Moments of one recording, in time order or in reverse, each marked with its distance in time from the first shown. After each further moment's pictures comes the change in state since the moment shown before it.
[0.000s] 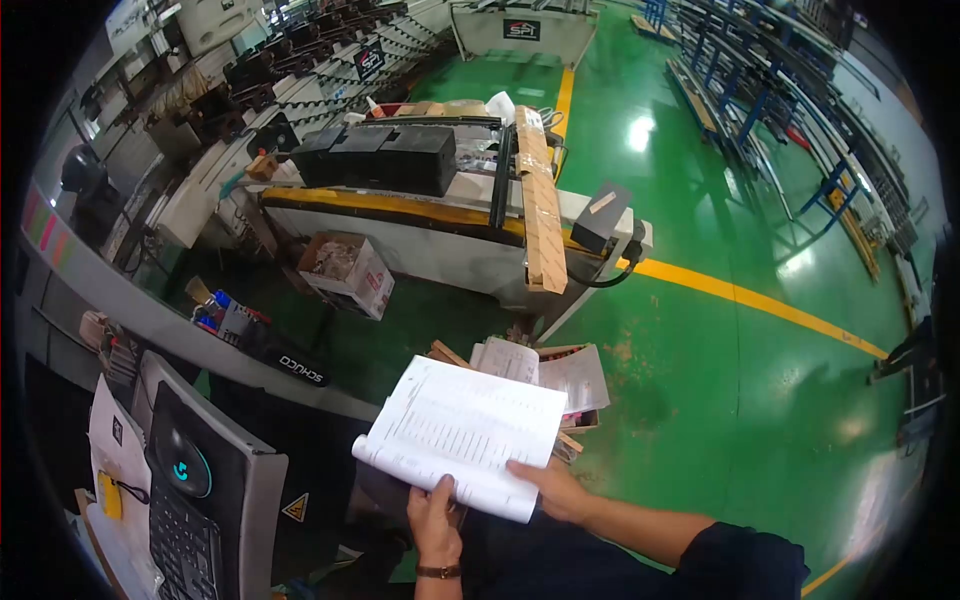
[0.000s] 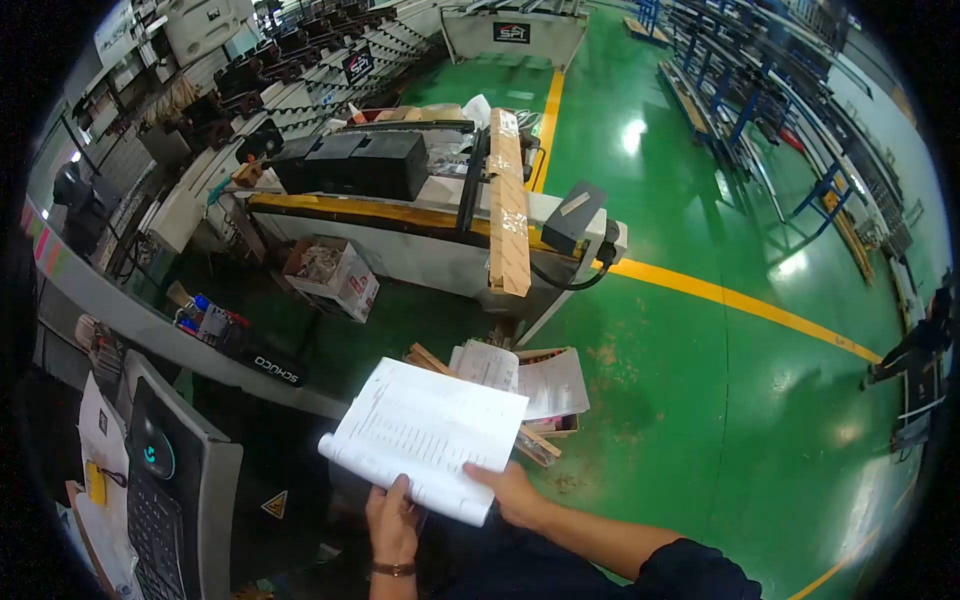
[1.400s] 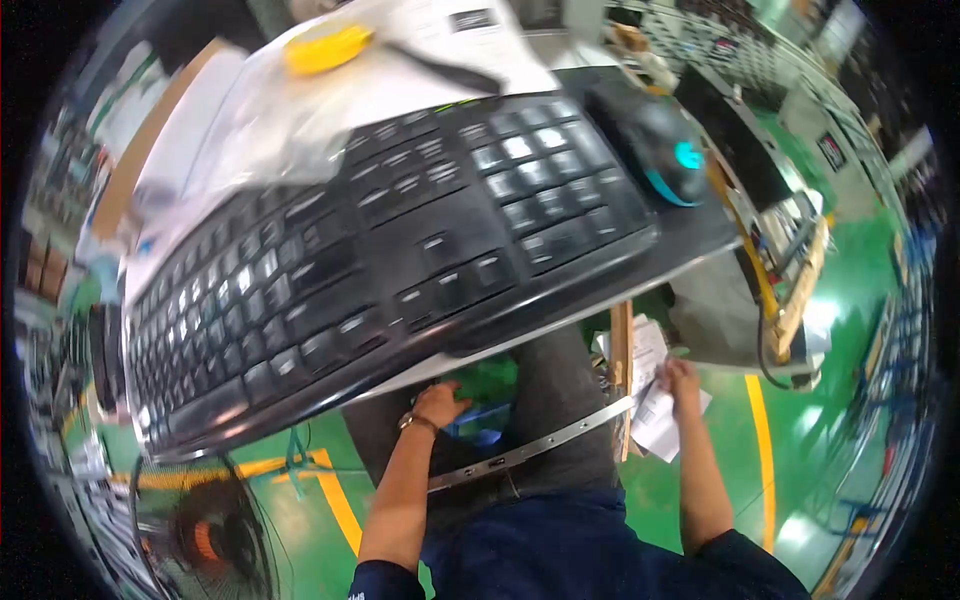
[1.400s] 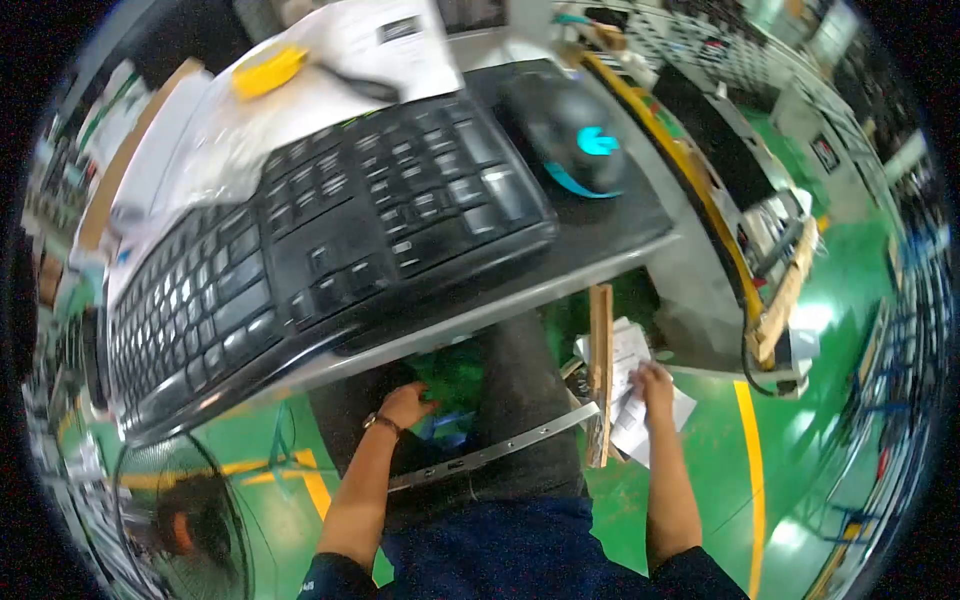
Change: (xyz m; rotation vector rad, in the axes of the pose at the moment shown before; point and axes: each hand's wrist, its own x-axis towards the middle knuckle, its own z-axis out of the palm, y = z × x) left_hand 0.026 -0.063 -0.314 1.200 0.185 -0.064; right_hand 0.204 -0.012 -0.066 -1.042 -0.018 -0.144
